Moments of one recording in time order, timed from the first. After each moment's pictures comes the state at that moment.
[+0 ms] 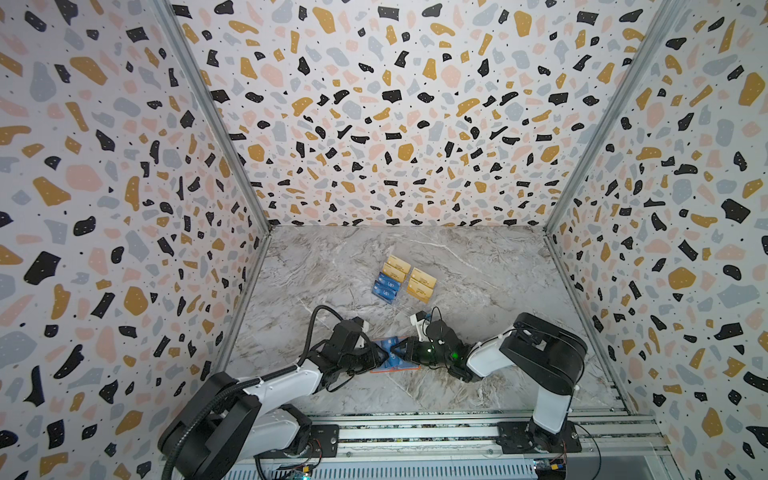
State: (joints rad) left arm -0.59 1.20 0.32 0.06 0.37 -0.87; right arm 0.94 1.81 0.59 0.70 -0.29 1.08
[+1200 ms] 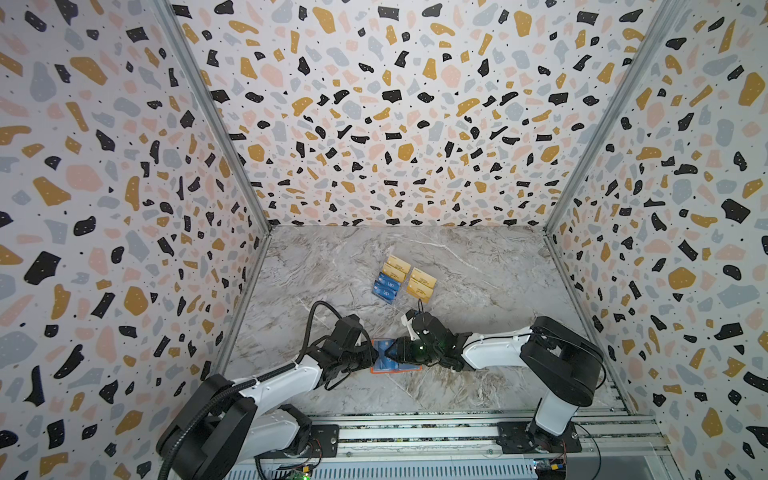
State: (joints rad) left arm -0.58 1.19 0.37 -0.10 0.24 -0.76; right arm 0.99 1.75 0.77 0.27 -0.30 0.99
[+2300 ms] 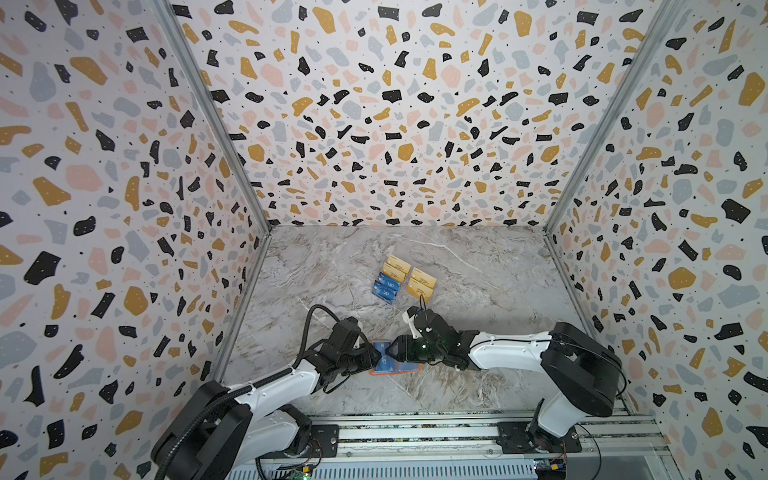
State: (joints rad) left arm -0.58 1.16 0.36 -0.11 0.25 -0.79; right arm 0.97 1.62 0.78 0.12 -0.28 0.92
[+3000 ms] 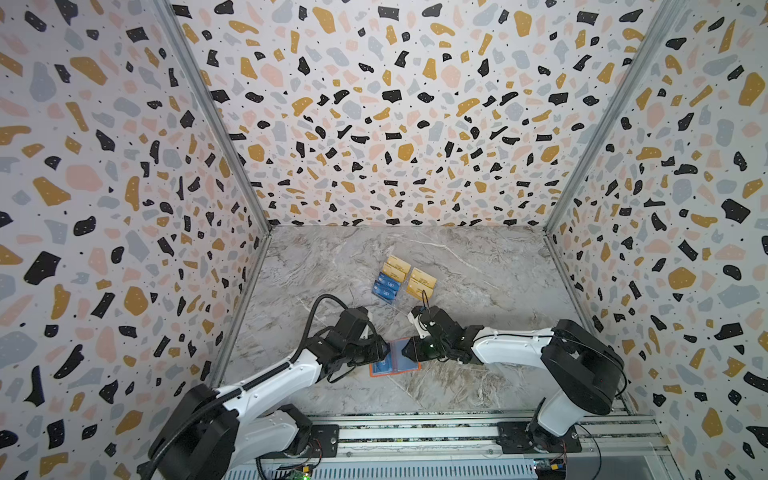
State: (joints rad) left arm -0.66 1.19 0.53 -0.24 0.30 -0.79; right arm 0.90 1.64 0.77 -0.01 -0.27 0.67
